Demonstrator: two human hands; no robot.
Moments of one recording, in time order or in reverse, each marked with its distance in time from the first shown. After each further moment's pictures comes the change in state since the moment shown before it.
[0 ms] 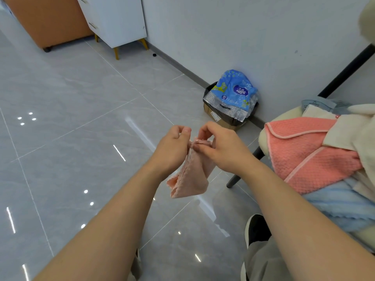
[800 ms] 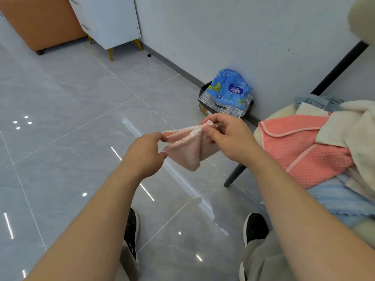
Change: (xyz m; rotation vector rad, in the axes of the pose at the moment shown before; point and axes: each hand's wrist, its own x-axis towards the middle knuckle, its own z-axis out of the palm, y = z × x) left_hand 0.007 -0.021 -0.039 0.730 0.081 0.098; right_hand 0.005 0.009 -0.026 0.213 0.141 0.088
